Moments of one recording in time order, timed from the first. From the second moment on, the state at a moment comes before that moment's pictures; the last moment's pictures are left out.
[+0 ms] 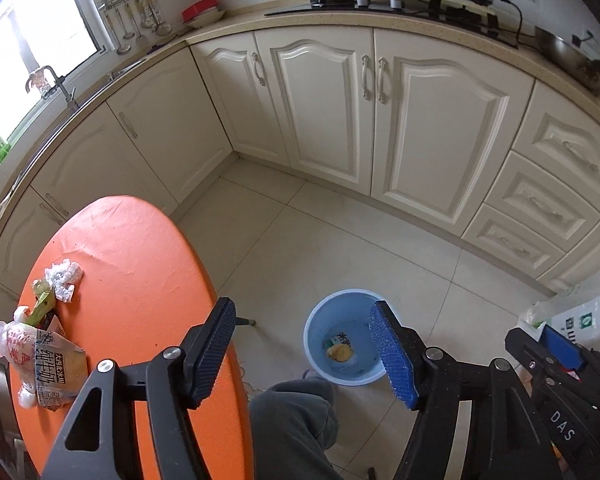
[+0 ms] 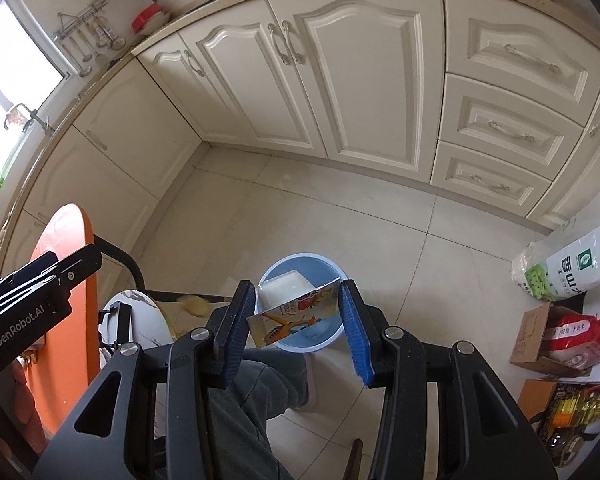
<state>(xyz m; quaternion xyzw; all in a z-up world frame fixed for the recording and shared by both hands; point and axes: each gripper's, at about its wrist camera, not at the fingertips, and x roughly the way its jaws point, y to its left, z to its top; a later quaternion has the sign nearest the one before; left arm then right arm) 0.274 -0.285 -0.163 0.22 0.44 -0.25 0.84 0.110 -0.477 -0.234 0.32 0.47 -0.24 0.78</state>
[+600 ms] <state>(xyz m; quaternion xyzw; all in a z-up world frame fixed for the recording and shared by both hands) 0.294 -0.270 -0.171 0.20 0.45 -0.20 0.85 0.170 -0.439 -0.219 0.28 0.45 -0.19 0.82</state>
